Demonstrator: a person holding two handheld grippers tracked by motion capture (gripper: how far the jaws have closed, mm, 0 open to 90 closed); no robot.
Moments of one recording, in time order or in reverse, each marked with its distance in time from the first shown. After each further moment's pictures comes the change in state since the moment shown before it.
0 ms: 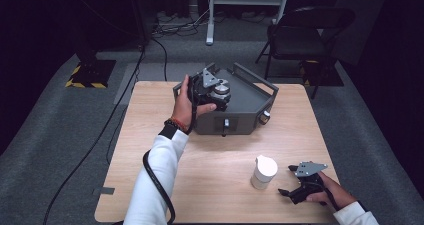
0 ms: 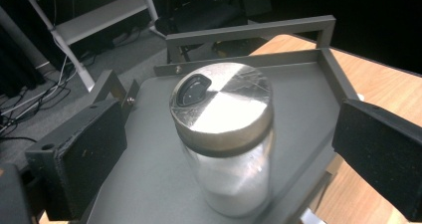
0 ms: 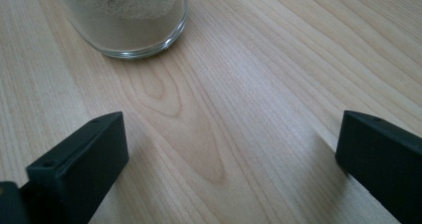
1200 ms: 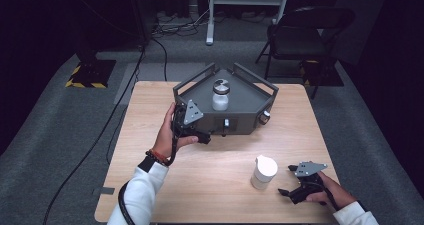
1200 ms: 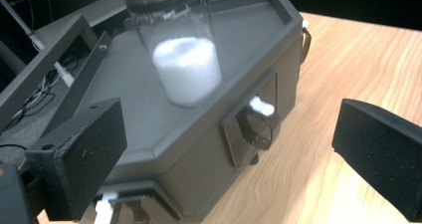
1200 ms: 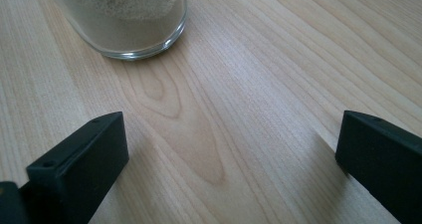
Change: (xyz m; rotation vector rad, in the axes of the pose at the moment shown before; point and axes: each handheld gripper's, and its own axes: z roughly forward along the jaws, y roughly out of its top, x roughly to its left) left arm -0.013 -0.081 -0.050 -0.007 -0.060 0.077; right arm 0.000 0.000 0.000 0.000 0.000 0.000
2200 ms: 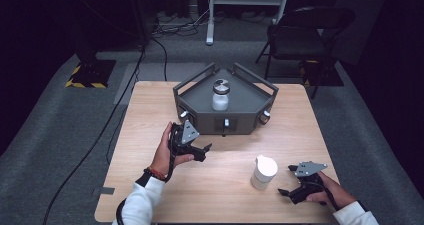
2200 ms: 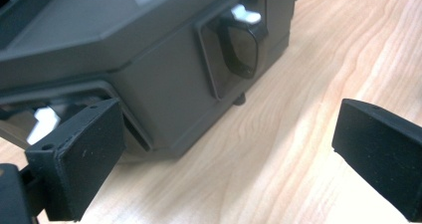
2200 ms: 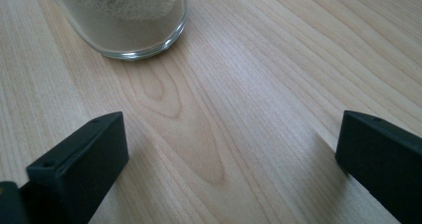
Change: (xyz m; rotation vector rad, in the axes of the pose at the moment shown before) left arm -0.019 -0.048 0.008 0.085 -0.013 -0.025; right arm 0.000 0.000 0.000 0.002 -0.001 0.001
